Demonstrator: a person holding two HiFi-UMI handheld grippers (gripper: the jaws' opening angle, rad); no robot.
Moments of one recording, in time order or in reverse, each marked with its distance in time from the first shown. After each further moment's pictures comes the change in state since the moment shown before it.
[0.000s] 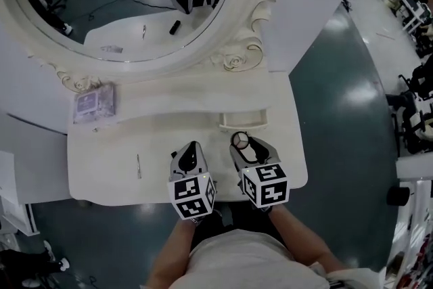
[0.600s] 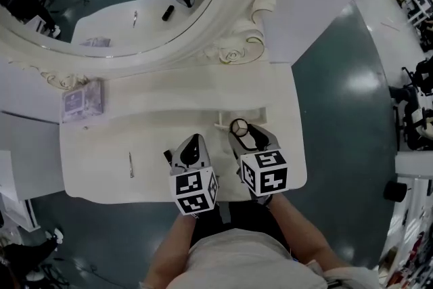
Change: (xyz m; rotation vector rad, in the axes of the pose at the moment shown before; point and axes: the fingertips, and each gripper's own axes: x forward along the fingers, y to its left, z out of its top) left arm 0.039 -0.017 -0.009 -0.003 0.073 -0.015; right arm 0.038 -0.031 0.008 0.022 0.075 0.008
